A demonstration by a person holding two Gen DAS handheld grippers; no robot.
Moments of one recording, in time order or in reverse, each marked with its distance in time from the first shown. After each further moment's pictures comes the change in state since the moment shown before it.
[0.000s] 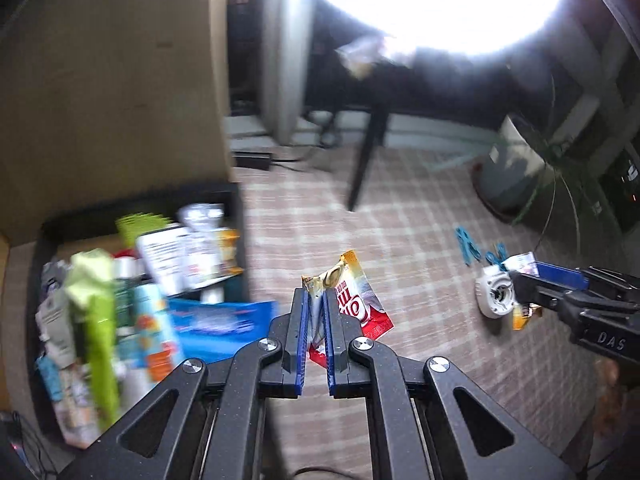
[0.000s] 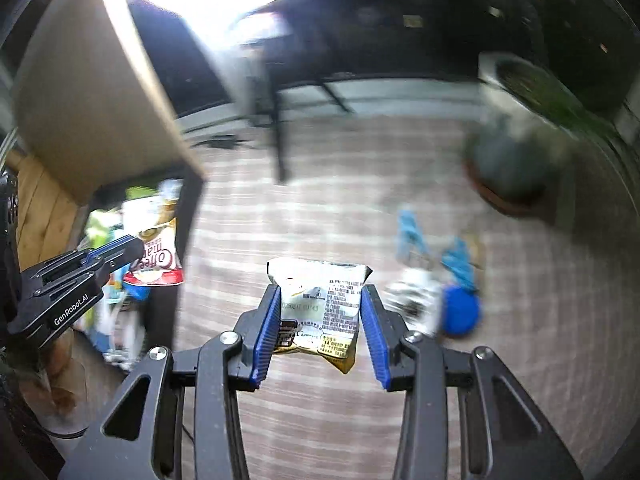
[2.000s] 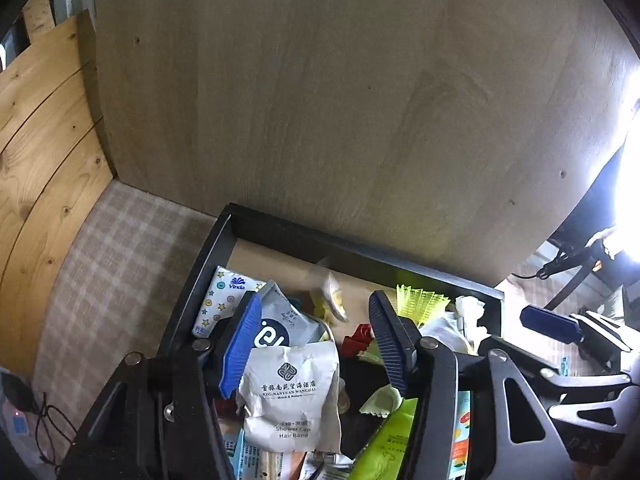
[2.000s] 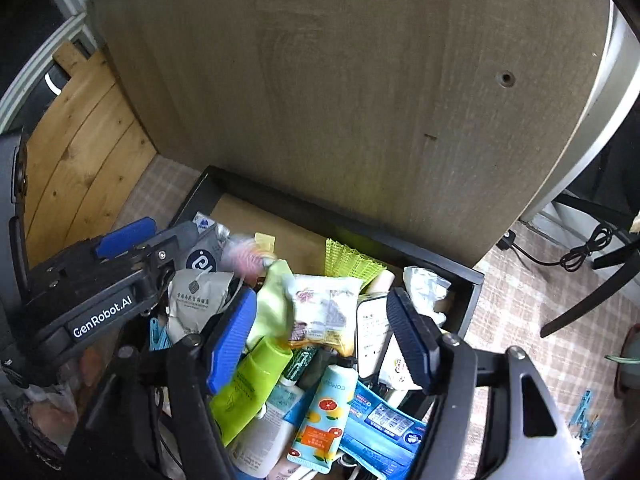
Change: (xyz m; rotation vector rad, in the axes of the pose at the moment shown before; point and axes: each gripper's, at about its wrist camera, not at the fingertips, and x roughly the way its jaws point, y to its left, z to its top) left arm -0.009 0.275 0.025 -0.391 -0.067 0.174; right arm 0.110 0.282 0.100 -0.337 0.092 0.140
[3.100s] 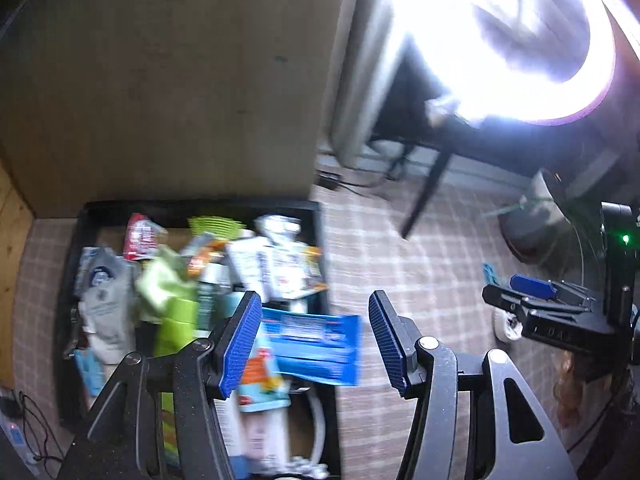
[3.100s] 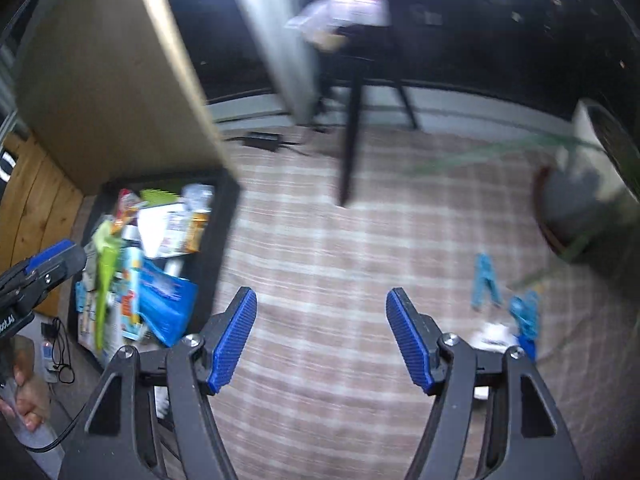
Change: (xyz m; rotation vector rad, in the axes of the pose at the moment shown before) left arm -0.053 -0.187 -0.086 0.306 0.071 -0.178; right arm -0.092 -0.221 -0.165 0.353 -0.045 -0.135
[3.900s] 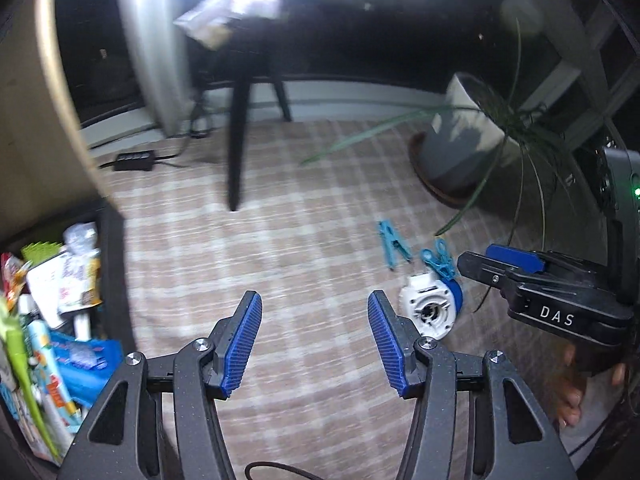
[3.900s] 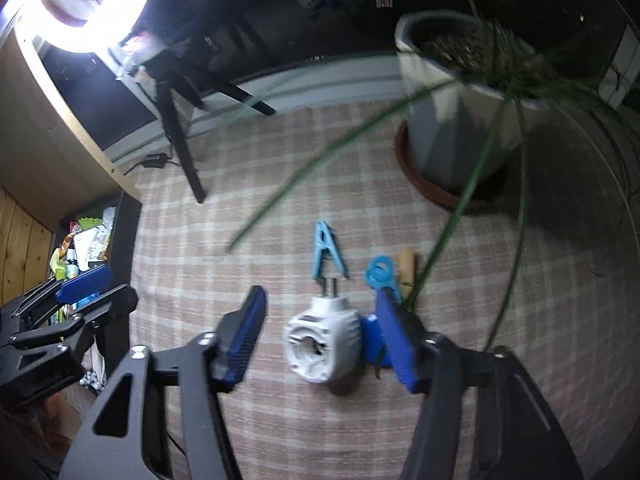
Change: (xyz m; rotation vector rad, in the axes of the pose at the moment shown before) left arm 0.082 -0.182 0.001 0.193 0.166 -0.132; right arm -0.014 -0.146 -0.023 0.150 0.036 -0.044
